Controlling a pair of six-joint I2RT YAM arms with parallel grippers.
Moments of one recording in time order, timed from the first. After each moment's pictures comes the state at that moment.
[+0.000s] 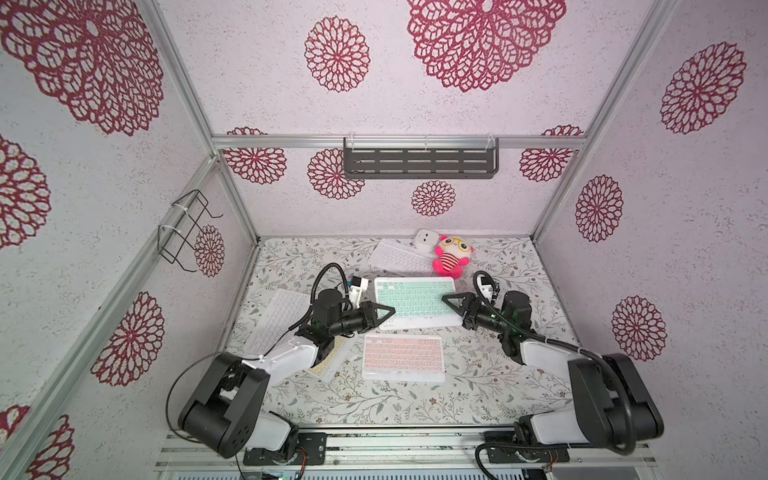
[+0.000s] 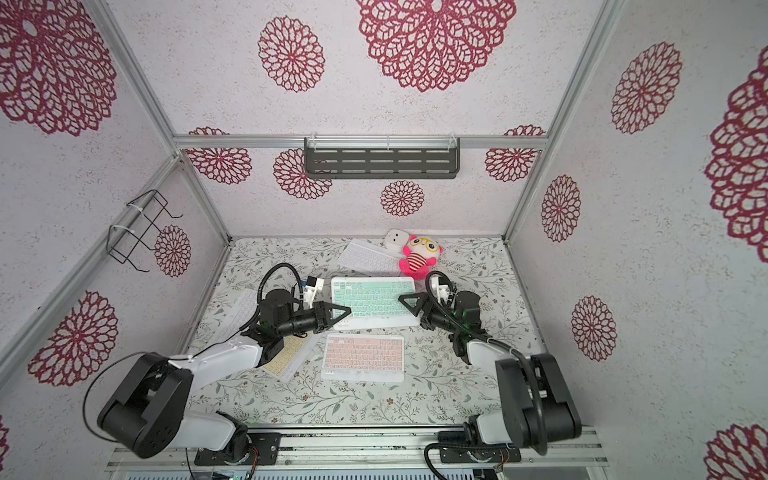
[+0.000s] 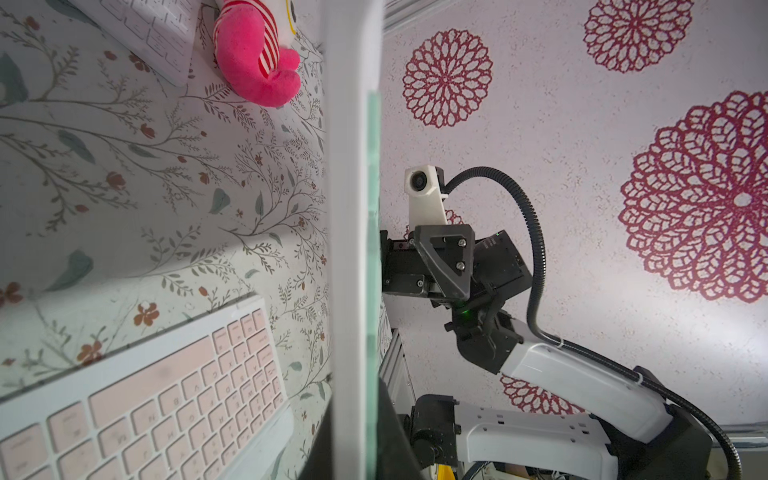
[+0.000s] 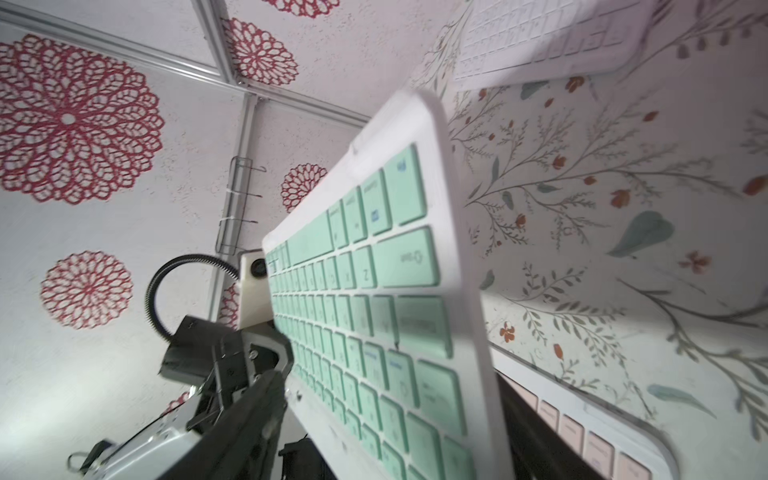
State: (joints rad) left arm -0.47 1.38 0.59 0.51 0.69 -0.97; right arm 0.21 1.33 0.51 0.49 -0.78 0.99
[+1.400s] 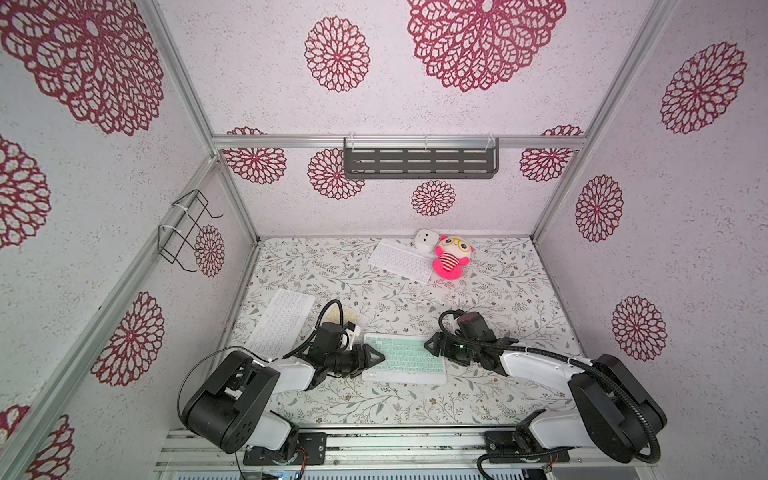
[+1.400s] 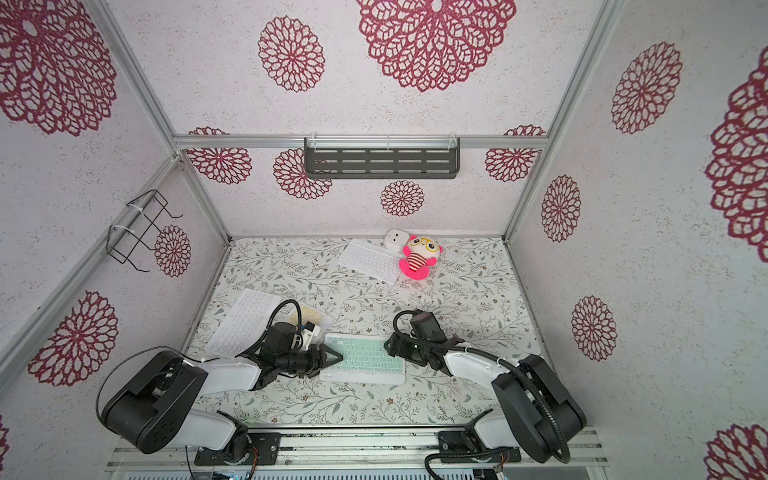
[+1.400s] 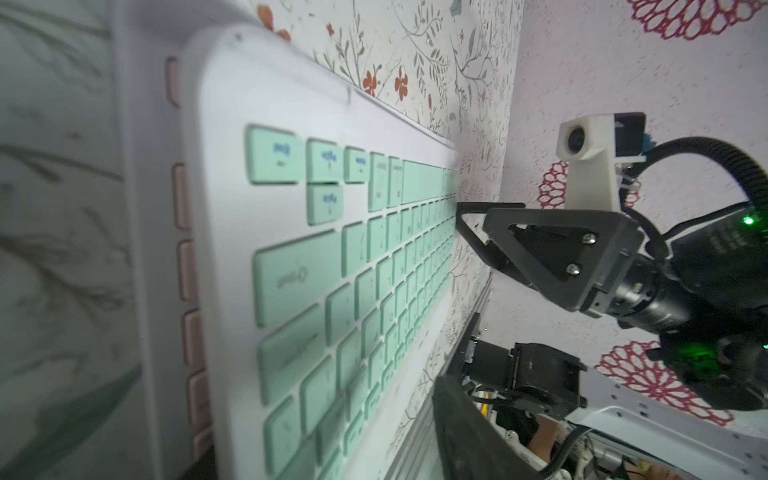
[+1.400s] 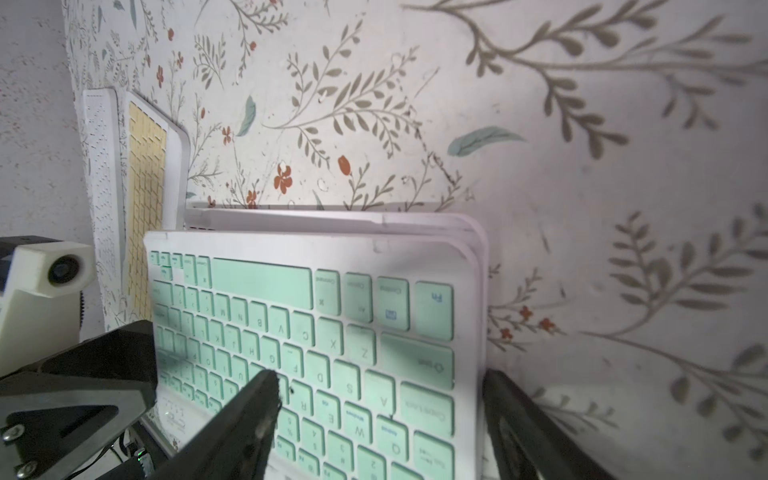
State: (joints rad) left arm -0.47 1.45 0.34 0.35 0.67 -0.87; right arm 0.59 1.37 0.53 -0.06 -0.26 0.82
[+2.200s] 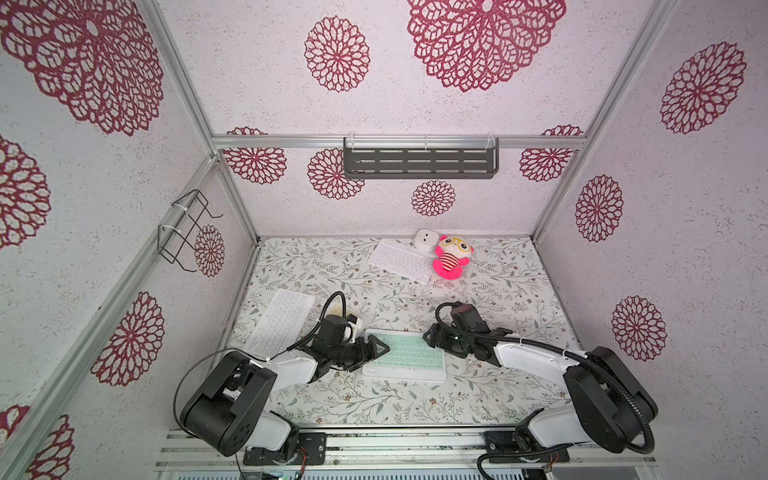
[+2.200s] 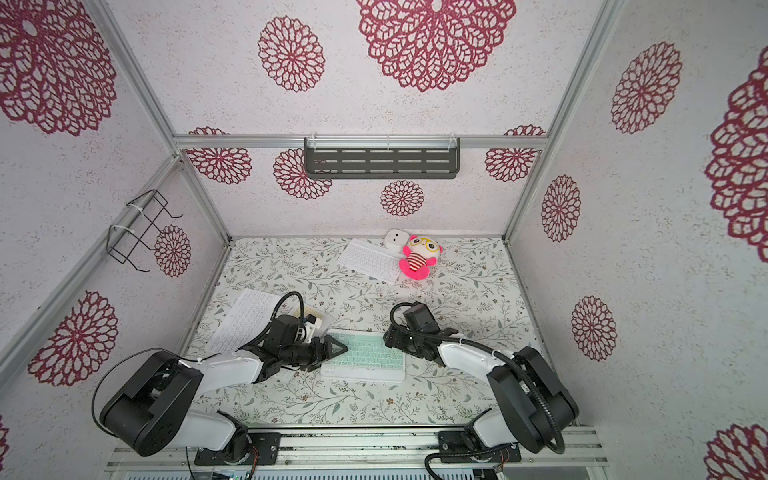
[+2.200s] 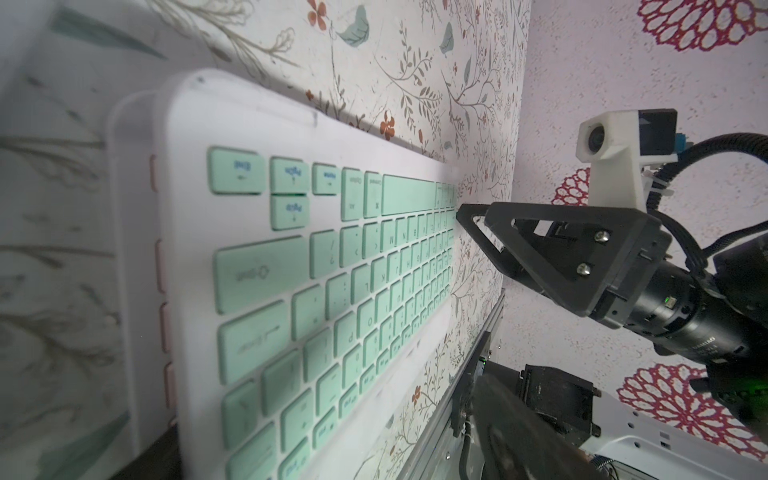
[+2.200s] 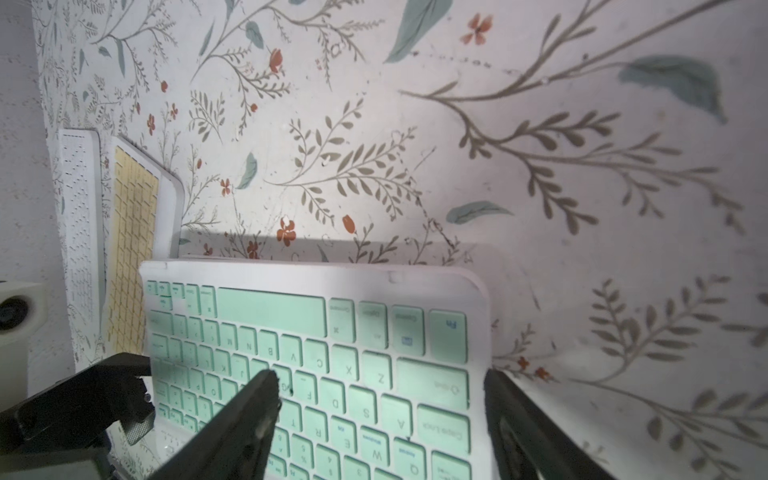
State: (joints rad) left arm -0.48 1.45 0.43 0.24 0.58 -0.85; right arm 0.60 1.43 0.64 -0.12 -0.16 0.83
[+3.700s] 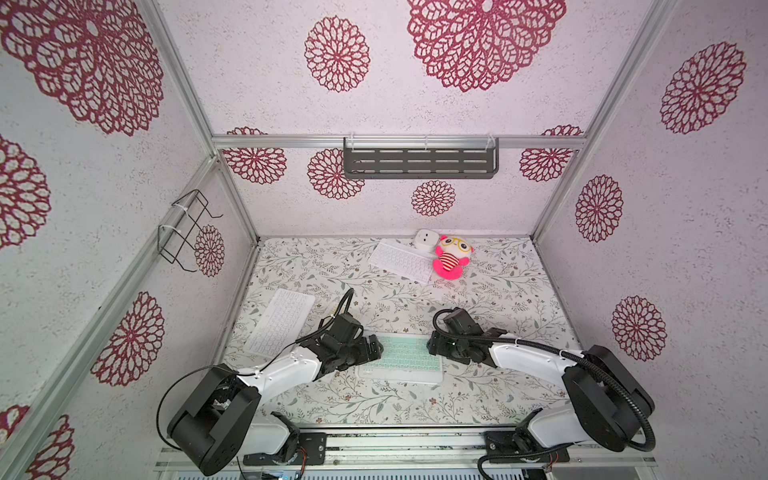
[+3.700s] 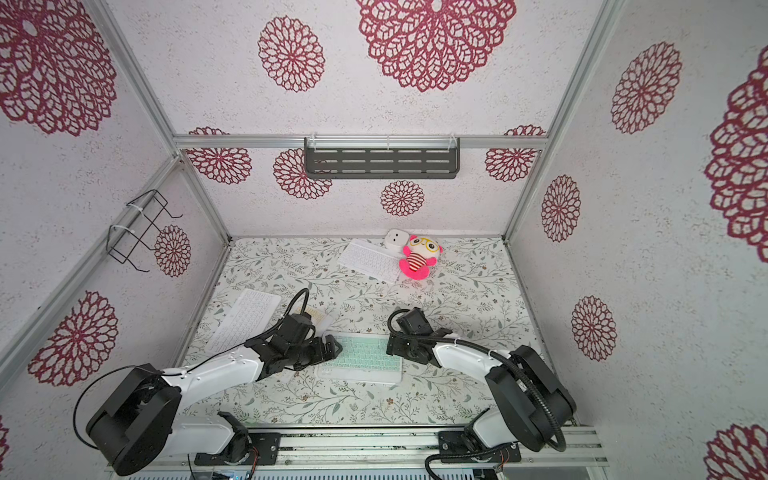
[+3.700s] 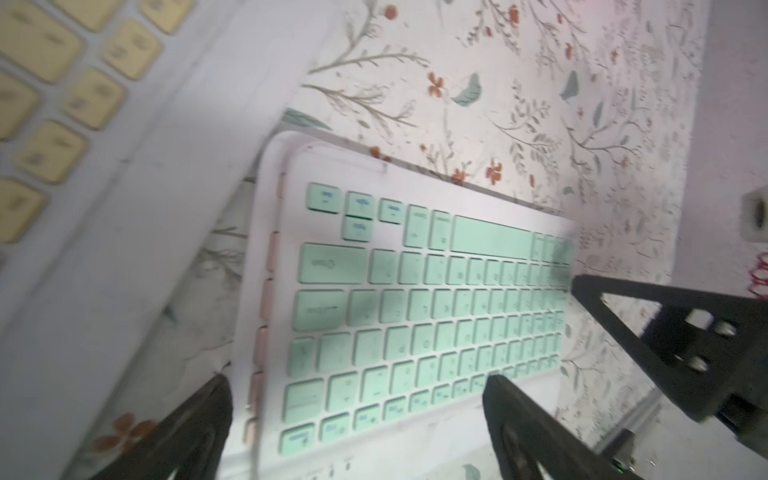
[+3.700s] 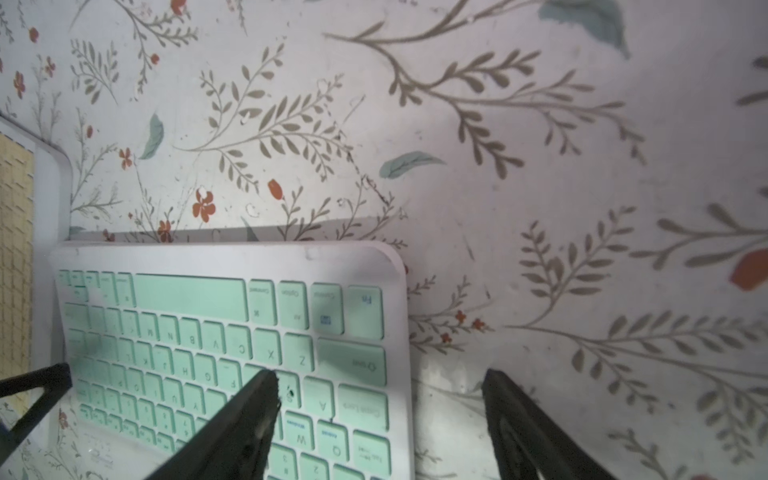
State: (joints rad) left arm -0.61 1.34 0.55 -0.19 0.12 -0.85; right arm 0.68 1.44 0.67 -0.28 -0.01 0.84
